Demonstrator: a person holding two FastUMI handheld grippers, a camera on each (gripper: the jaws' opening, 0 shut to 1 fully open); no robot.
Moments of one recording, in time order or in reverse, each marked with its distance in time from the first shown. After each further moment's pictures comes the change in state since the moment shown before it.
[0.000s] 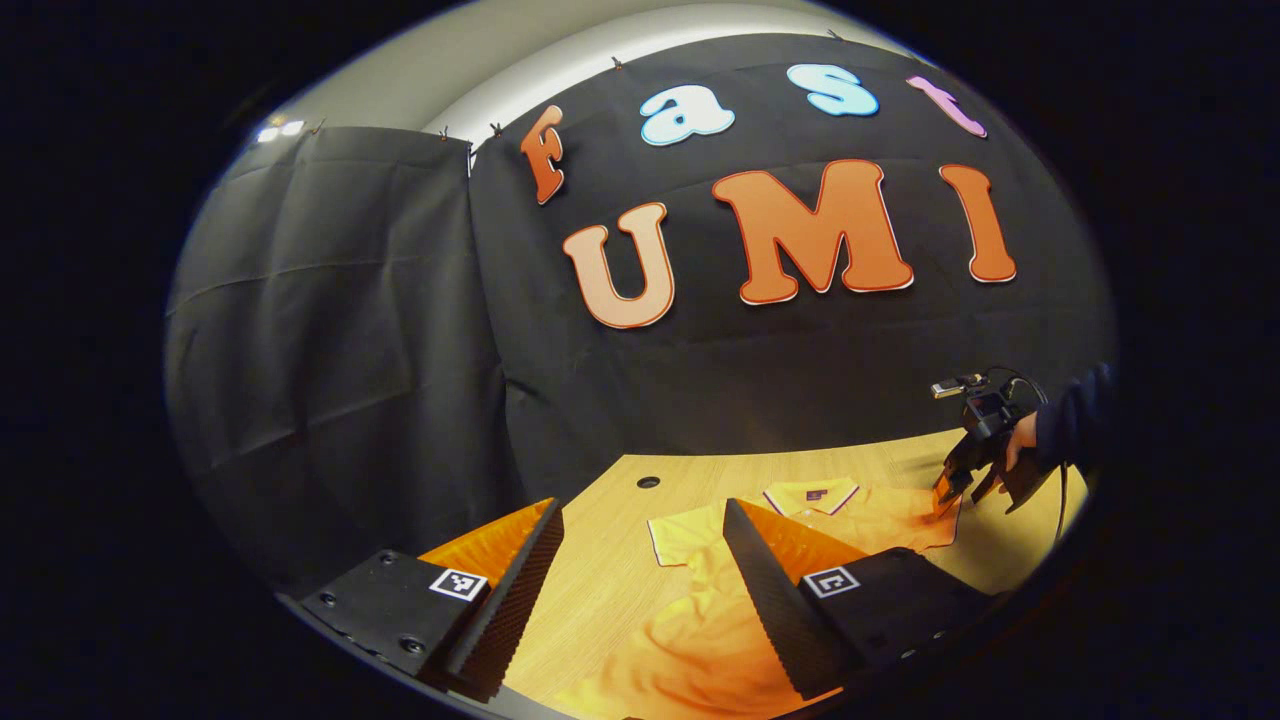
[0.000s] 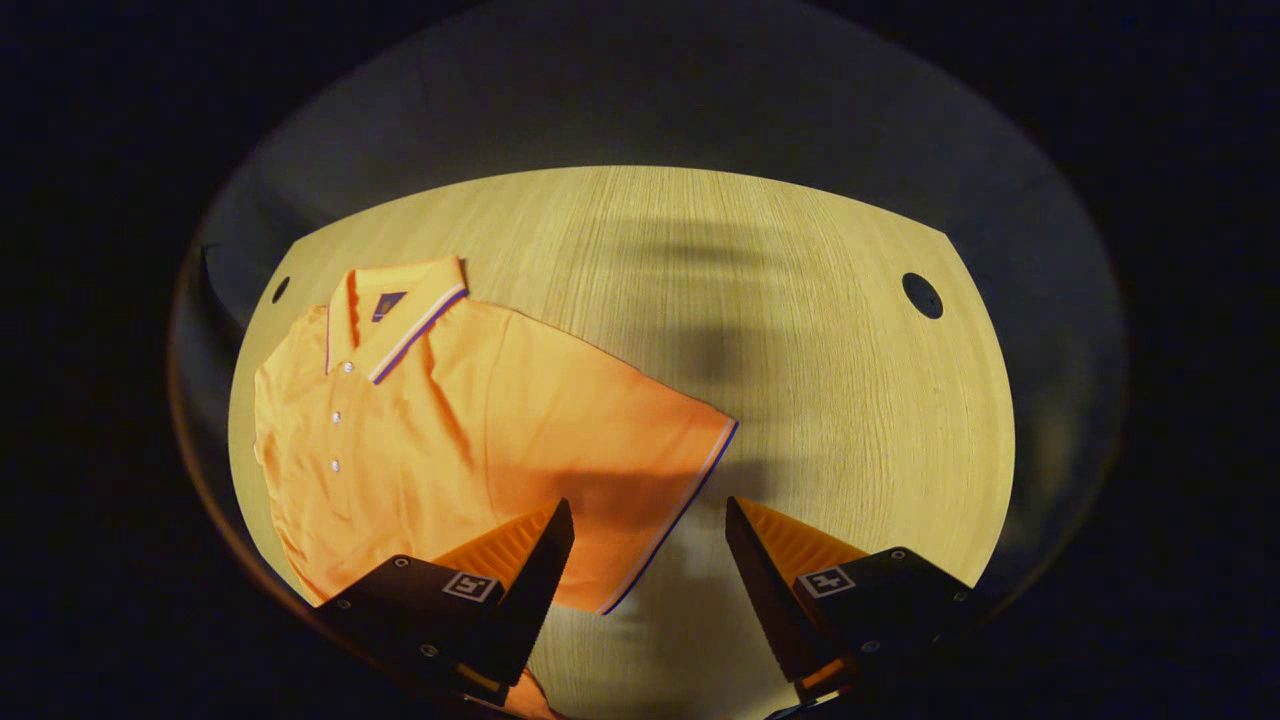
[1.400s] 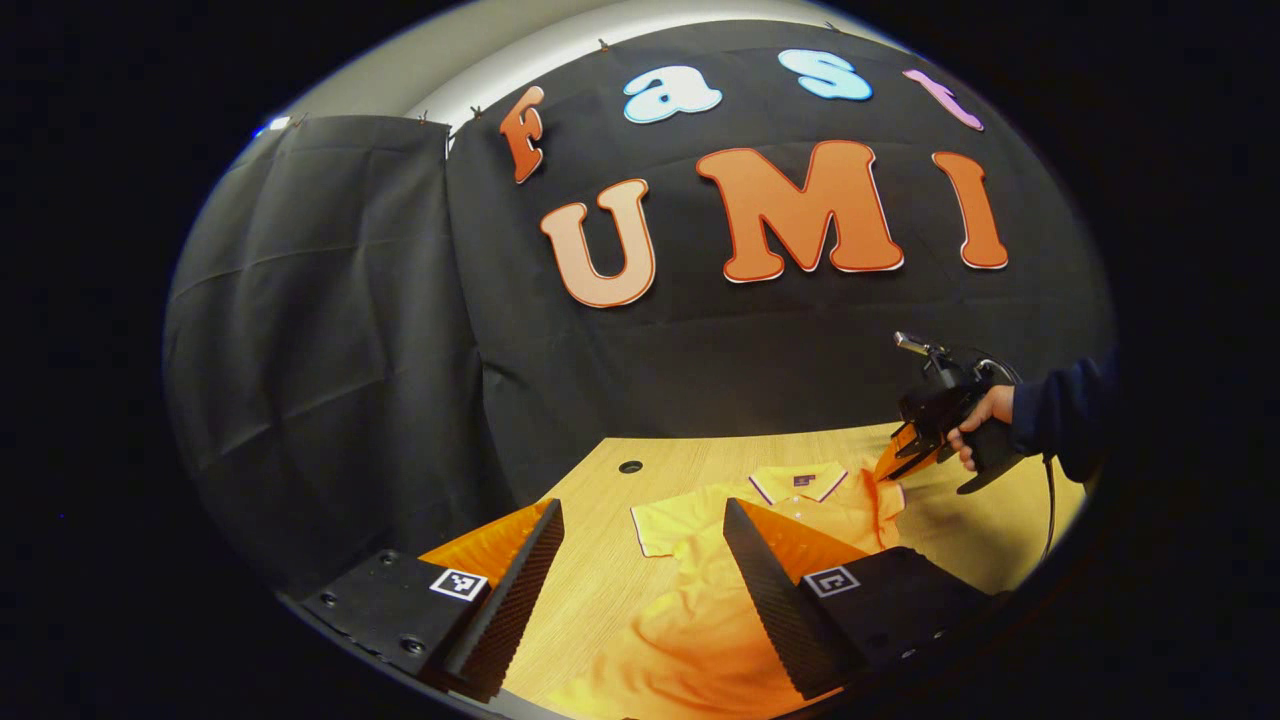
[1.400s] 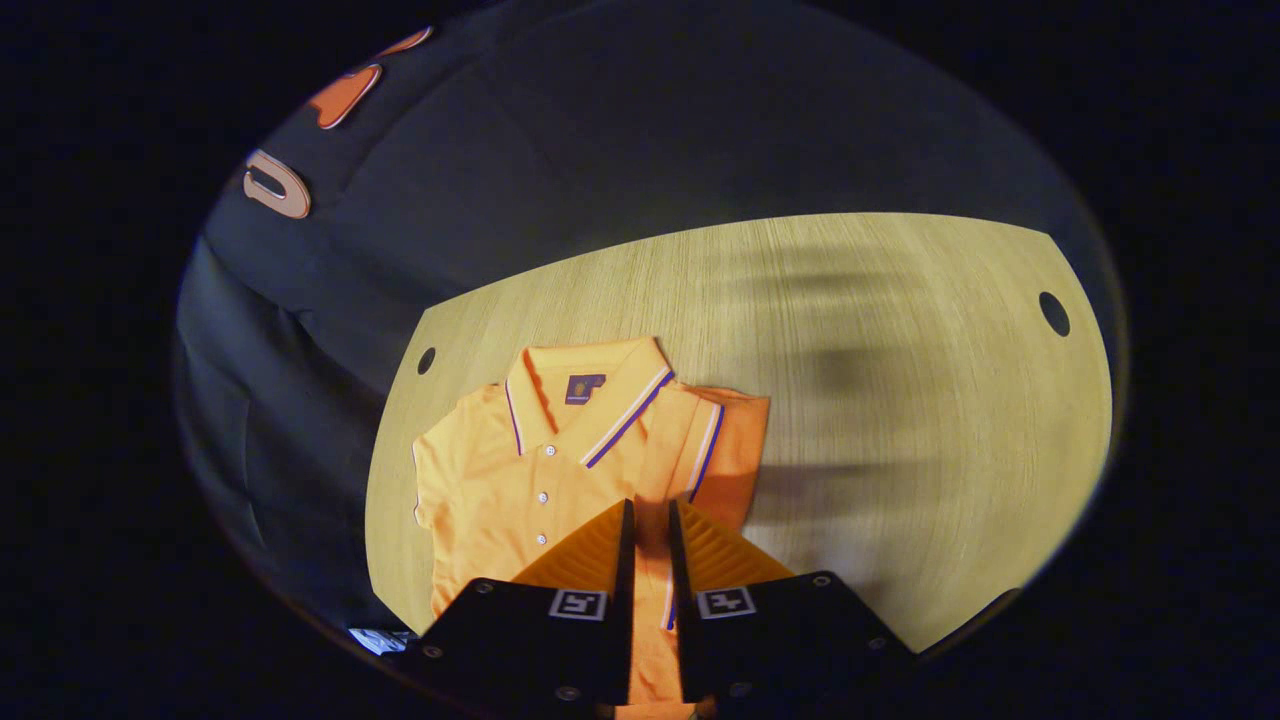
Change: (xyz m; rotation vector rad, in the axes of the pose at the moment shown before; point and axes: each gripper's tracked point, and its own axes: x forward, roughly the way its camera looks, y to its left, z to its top) left arm 0.026 -0.005 -0.015 -0.034 0.069 -0.079; right arm -0.062 0.143 0.054 0.115 -0.098 0.481
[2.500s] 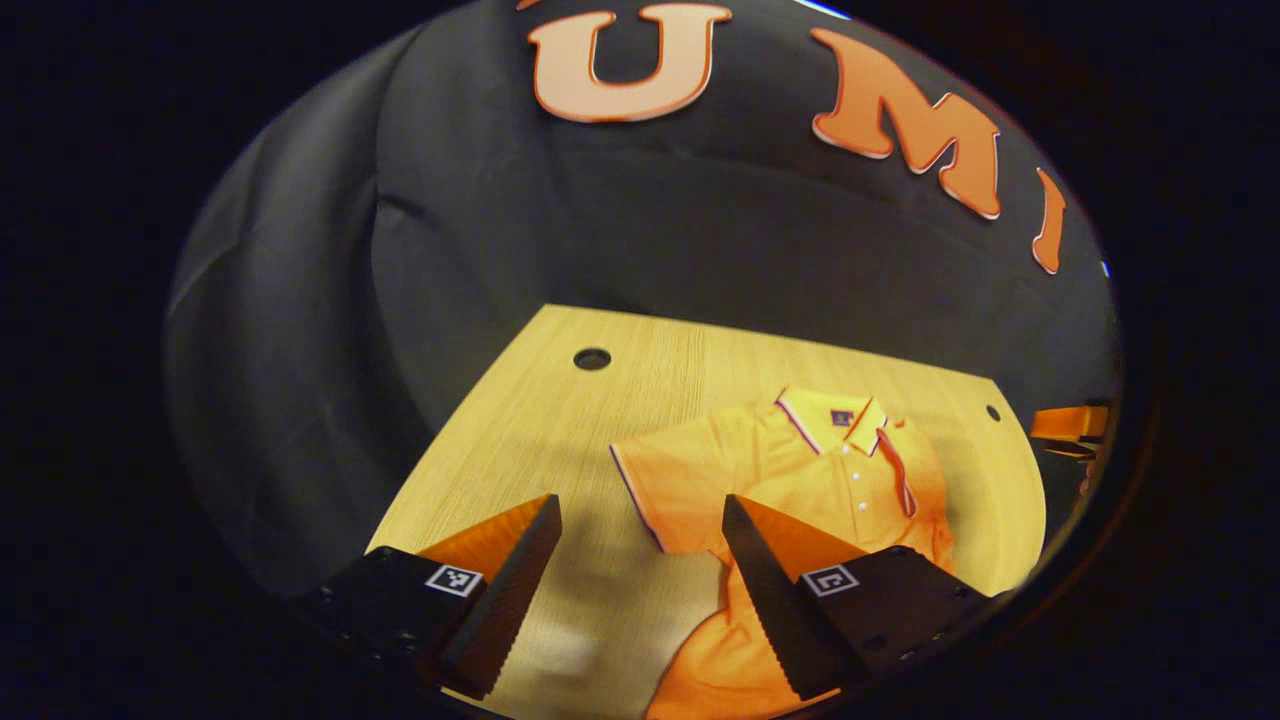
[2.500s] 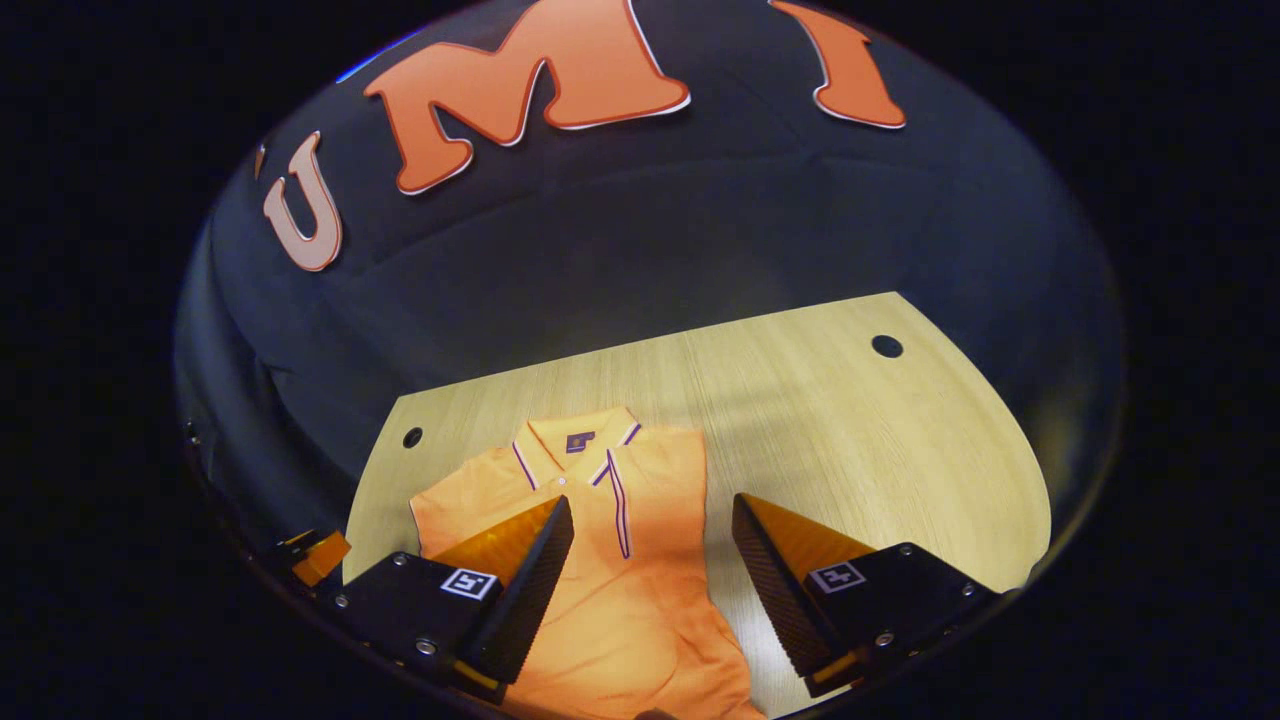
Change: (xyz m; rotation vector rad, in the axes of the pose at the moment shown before) left arm 0.269 0.048 -0.122 -0.111 0.504 -0.299; right arm -0.146 0.027 -0.043 0.072 -0.464 -0.332
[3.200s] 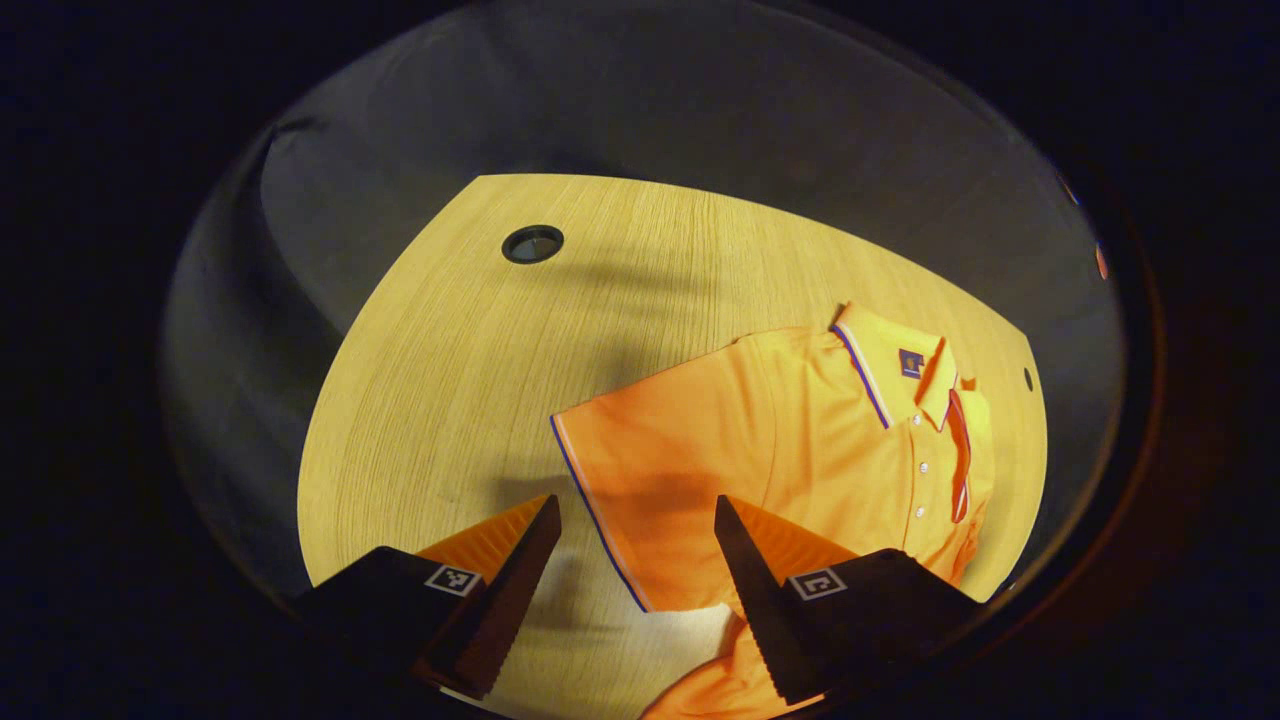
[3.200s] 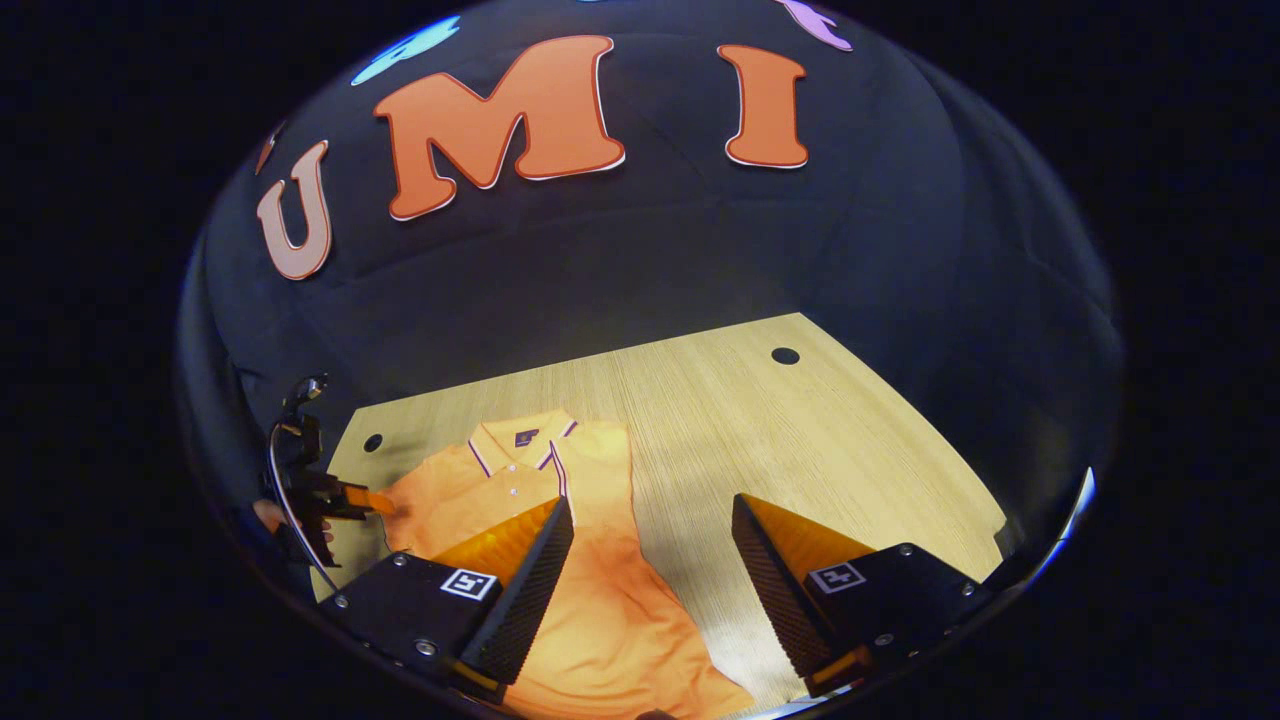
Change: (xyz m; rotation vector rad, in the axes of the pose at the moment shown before) left arm 0.115 0.011 -0.018 0.008 0.413 0.004; right arm -0.078 -0.036 -0.031 -0.003 -0.103 -0.142
